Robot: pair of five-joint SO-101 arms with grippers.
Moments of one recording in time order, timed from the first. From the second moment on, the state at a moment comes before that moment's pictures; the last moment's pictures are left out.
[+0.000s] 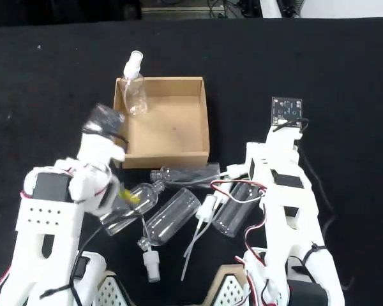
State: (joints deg) left arm -0.3 -52.6 46.7 80.2 -22.0; right arm 8.5 -31.3 68.9 18.2 4.4
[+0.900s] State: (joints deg) left arm 1.1 -46.3 68.2 61.1 -32.7; right arm 8.5 -31.3 68.9 18.2 4.4
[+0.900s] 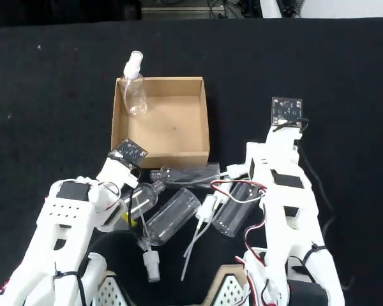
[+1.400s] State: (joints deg) left arm 1.1 -46.3 53.5 89.0 -47.3; right arm 8.5 -31.3 68.9 18.2 4.4
